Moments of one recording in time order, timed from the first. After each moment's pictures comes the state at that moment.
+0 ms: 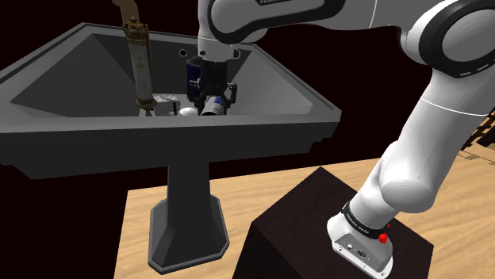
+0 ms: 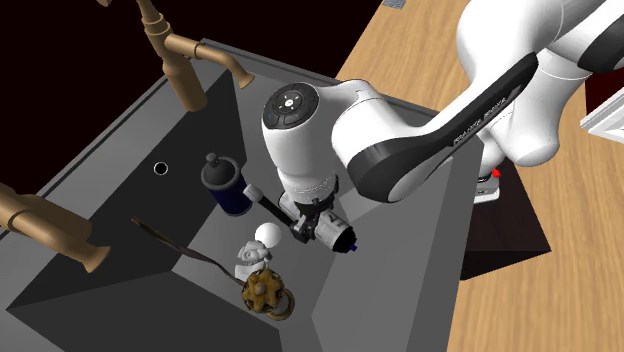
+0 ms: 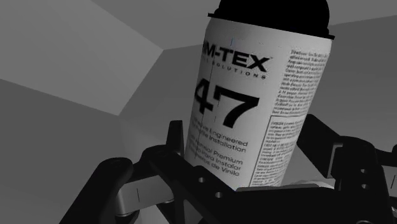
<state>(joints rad) 0.21 0.12 0.24 -1.81 0.07 1.83 0.96</state>
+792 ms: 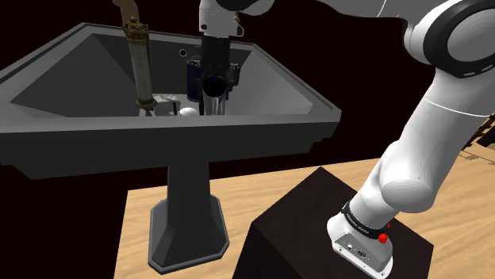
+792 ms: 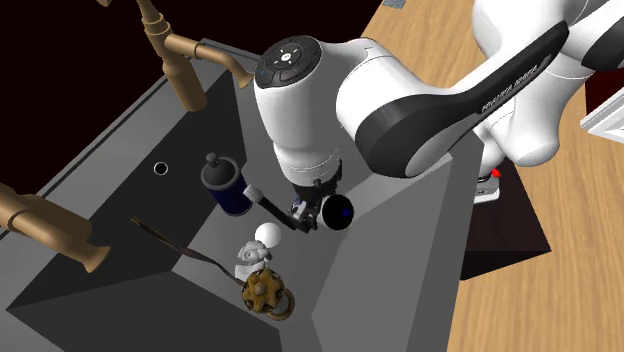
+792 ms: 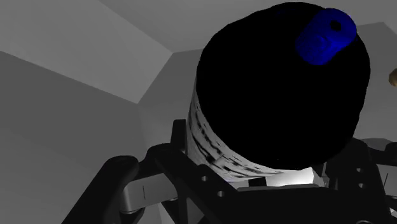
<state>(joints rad) 0.21 0.10 0.24 -1.68 0.08 1.68 0.97</state>
